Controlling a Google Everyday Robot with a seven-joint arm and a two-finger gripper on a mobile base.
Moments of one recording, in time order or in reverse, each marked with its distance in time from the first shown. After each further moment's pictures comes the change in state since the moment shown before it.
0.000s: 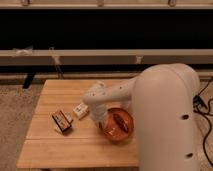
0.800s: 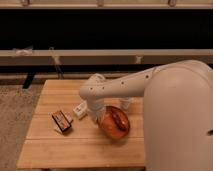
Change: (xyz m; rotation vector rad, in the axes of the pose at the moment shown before) arm 0.004 0.017 -0.061 -0.037 -0.052 -0.057
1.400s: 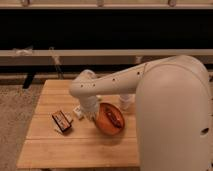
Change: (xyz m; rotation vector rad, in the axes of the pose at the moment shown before) arm -0.005 0.023 -0.018 0.067 -0.017 -0.091
